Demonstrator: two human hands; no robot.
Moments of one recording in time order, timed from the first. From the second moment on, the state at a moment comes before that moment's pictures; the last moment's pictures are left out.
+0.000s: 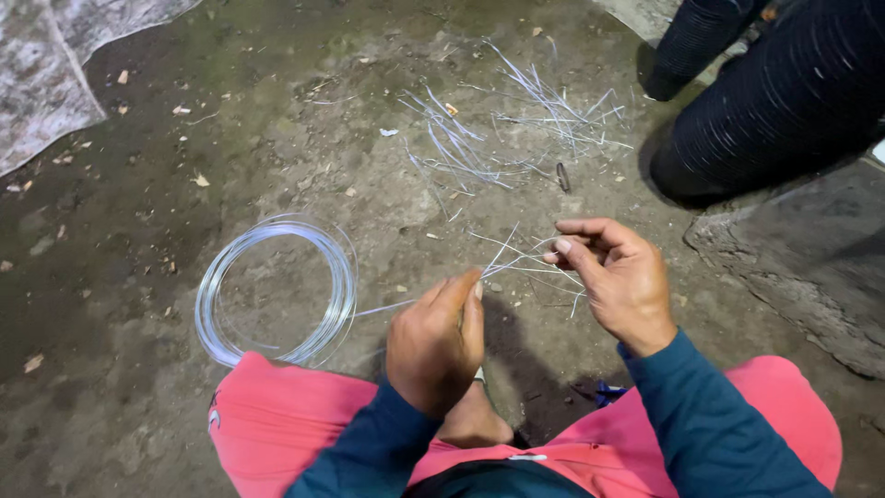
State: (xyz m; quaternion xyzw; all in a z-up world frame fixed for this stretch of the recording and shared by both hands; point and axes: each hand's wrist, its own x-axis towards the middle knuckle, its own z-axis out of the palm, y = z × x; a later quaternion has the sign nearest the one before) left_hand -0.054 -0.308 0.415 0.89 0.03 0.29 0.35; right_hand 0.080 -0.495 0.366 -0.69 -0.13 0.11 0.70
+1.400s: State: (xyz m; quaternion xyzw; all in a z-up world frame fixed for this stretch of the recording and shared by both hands) left_hand -0.018 -0.336 0.384 0.89 0.01 0.32 0.32; right_hand 0.068 -0.506 0.334 -0.60 -0.10 0.15 0.78
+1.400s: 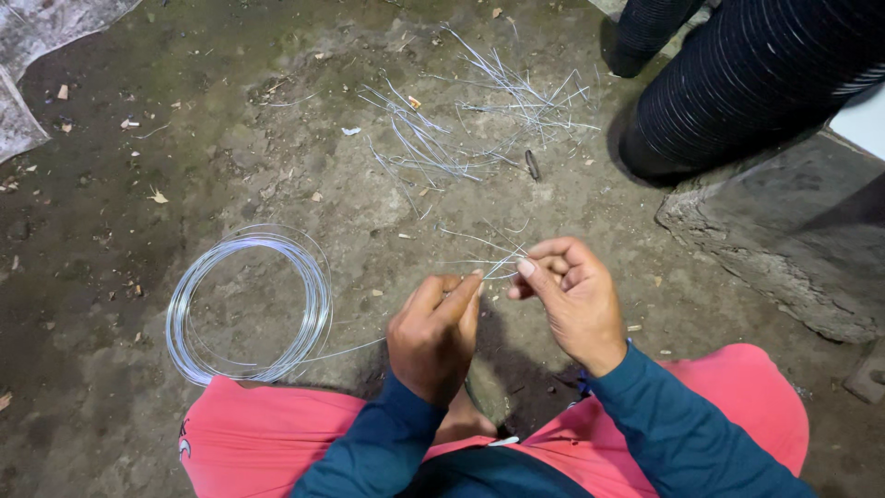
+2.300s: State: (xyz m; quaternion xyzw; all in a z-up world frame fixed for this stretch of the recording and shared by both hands) left_hand -0.031 -0.342 0.383 0.90 0.01 0.28 0.34; right_hand 0.072 -0.512 0.325 -0.50 -0.03 0.28 0.82
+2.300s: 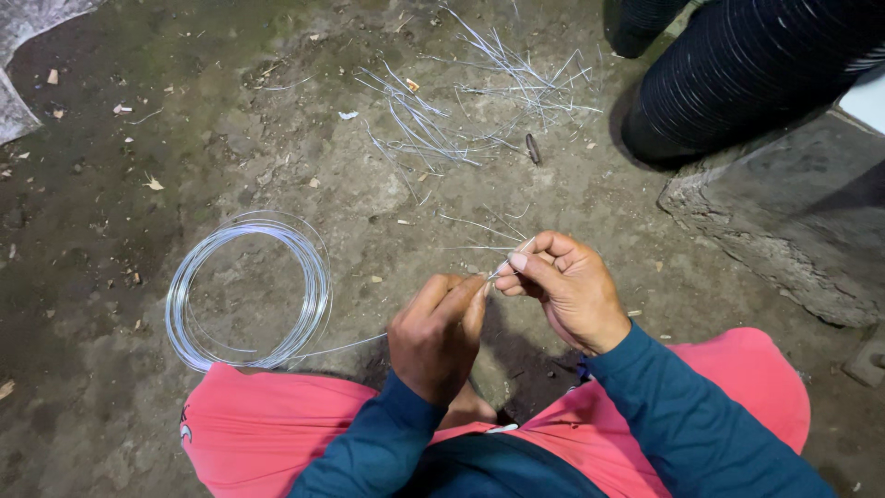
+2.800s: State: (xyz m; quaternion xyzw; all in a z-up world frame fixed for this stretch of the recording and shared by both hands) left_hand -0.034 -0.333 0.395 0.90 0.05 0.31 0.30; right_hand 0.071 -0.517 0.332 -0.52 -0.10 0.14 0.83
